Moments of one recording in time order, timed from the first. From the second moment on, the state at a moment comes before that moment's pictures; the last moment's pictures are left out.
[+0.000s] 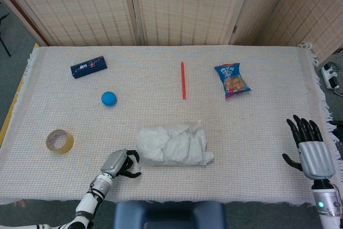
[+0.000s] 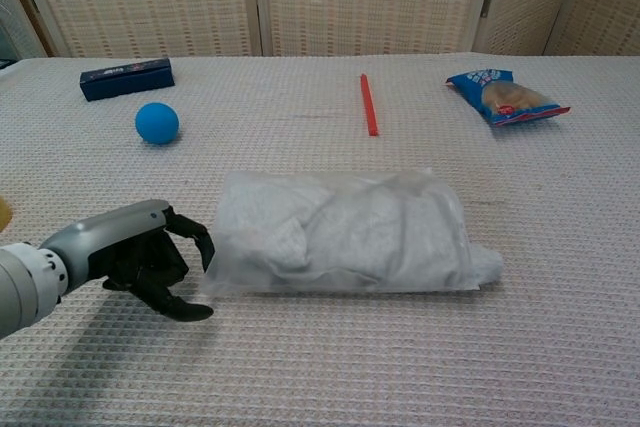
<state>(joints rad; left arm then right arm) -0.50 -1.63 -0.16 -1.77 0.88 0.99 0.28 0.10 -1.18 0.07 -1.57 -1.50 1.47 -0.14</state>
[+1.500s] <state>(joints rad) -0.55 -1.60 -0.16 -1.79 0.78 0.99 0.14 0.14 -1.22 0.08 -1.50 -1.51 1.42 -0.05</state>
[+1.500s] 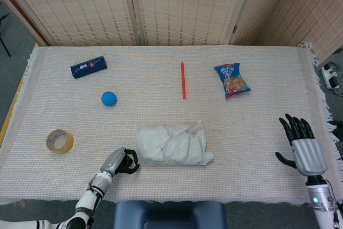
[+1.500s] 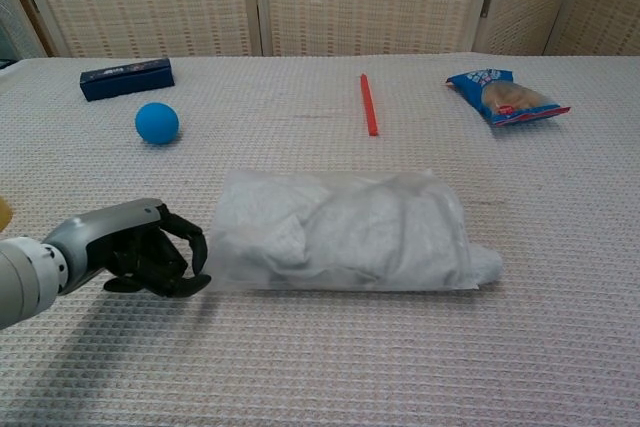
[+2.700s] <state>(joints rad) -0.53 -1.55 -0.16 -1.78 0.81 0.98 0.08 0.37 -1.61 -0.03 -1.24 -1.61 1.14 0.51</state>
